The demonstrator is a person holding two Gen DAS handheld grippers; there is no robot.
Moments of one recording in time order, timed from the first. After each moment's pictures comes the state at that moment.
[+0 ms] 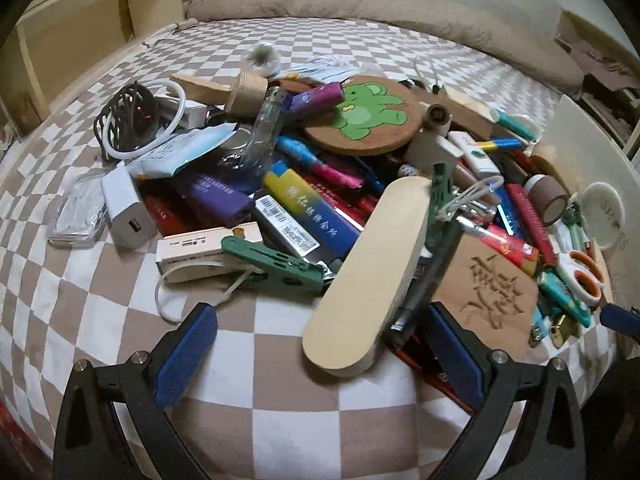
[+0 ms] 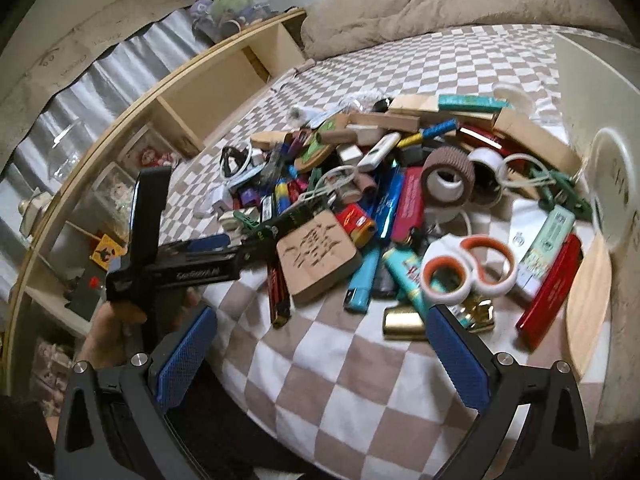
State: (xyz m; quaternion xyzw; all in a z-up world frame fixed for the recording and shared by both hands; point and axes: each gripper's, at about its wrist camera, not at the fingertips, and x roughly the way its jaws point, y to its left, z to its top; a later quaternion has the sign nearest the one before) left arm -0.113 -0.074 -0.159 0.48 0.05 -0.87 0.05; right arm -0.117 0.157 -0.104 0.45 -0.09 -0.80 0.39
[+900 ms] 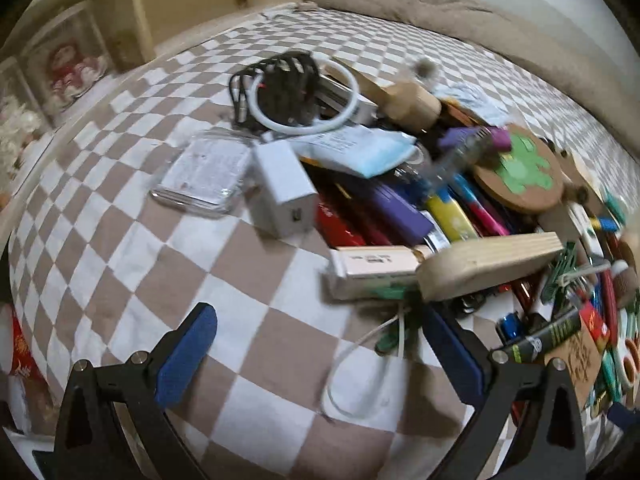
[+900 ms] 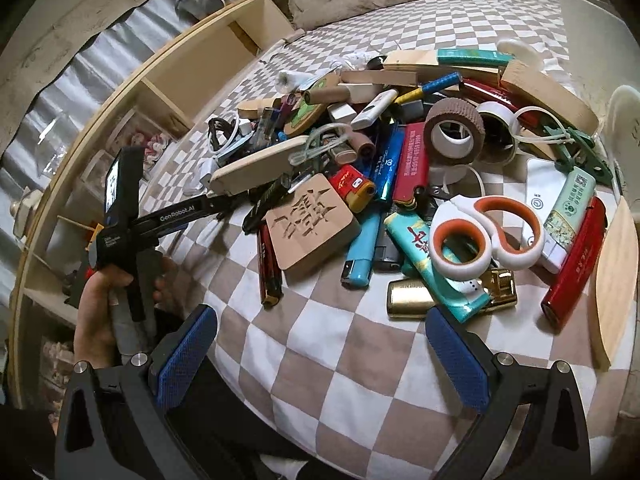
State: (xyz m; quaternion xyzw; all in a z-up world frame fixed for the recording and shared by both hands) left arm -0.098 -0.147 -0.155 0.47 0.11 -0.85 0.22; right arm -0.126 0.145 -0.123 0.50 -0.09 -0.77 0.38
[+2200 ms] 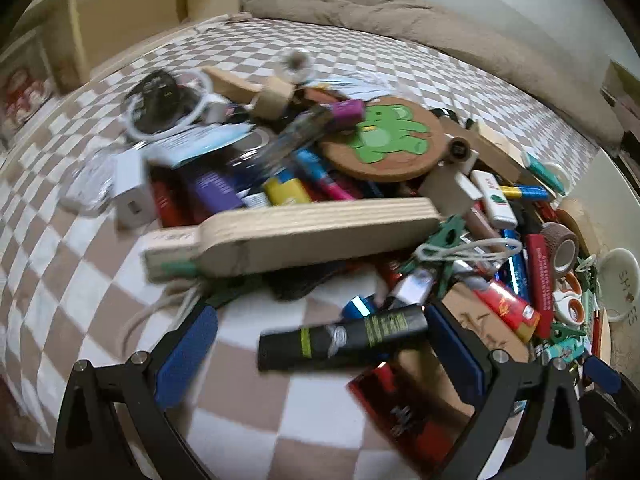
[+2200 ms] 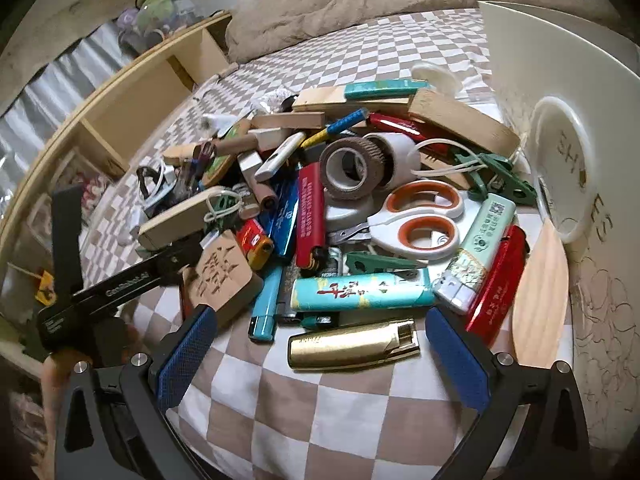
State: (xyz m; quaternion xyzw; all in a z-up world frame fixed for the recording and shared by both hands) left arm -0.117 -0.064 -0.152 0.45 0.12 -0.87 0.14; right arm -0.150 0.166 -0.125 0.48 -0.09 -0.83 0.27
